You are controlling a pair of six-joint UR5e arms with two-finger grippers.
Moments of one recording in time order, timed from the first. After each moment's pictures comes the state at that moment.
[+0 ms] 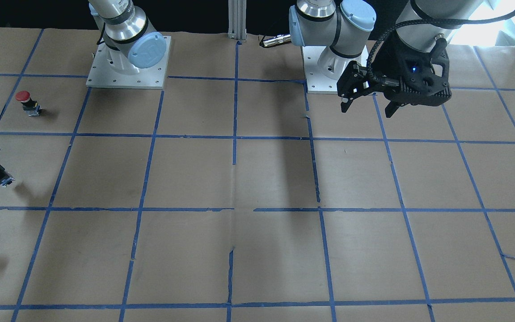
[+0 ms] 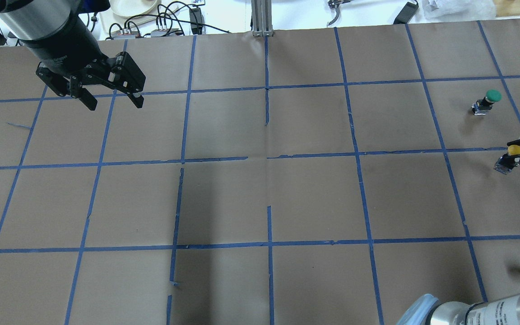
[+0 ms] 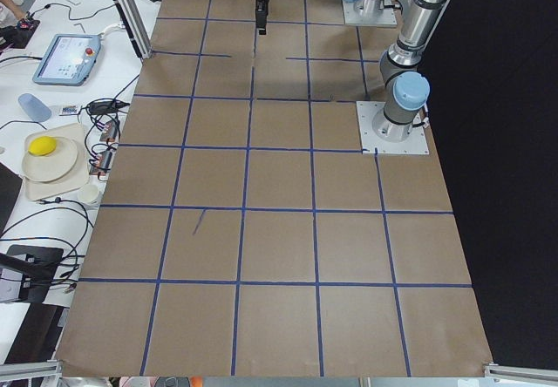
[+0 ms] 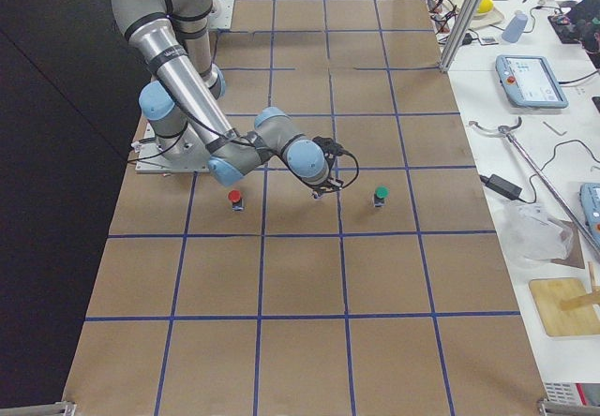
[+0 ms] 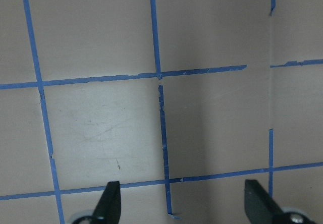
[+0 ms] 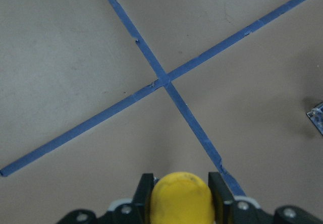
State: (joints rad) left arm -1.52 -1.59 -1.48 -1.68 1.50 0.10; right arm 0.70 -1.31 1.94 -2.07 -1.18 -2.01
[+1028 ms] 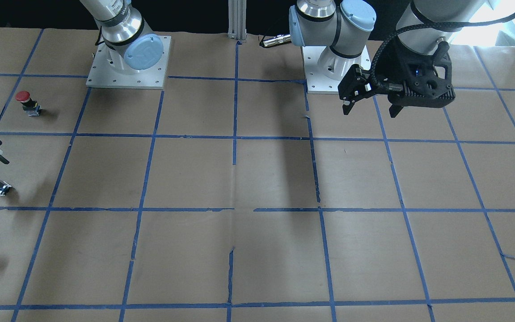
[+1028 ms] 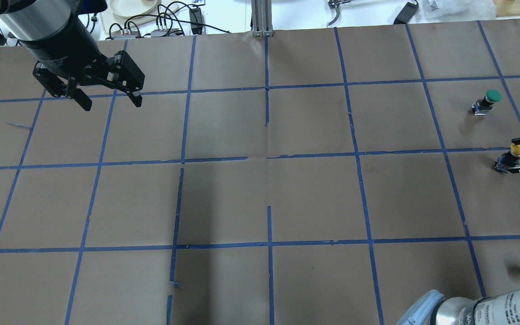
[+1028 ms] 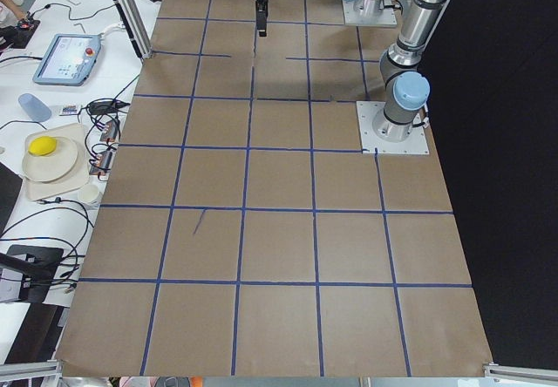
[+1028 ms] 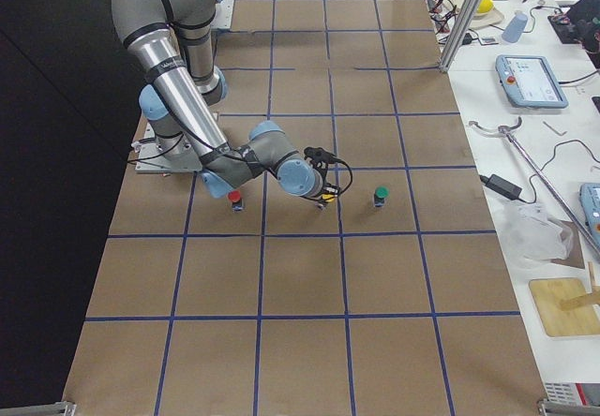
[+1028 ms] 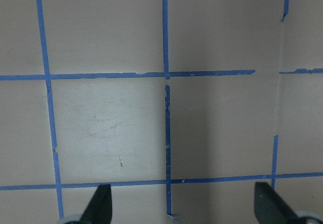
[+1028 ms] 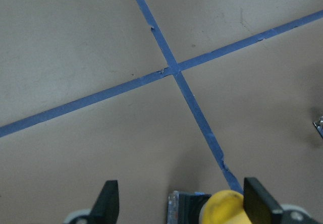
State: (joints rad) left arm -1.52 -1.59 -1.49 -1.67 1.52 0.06; right arm 0.65 -1.28 1.94 -2.04 -1.09 -2.15
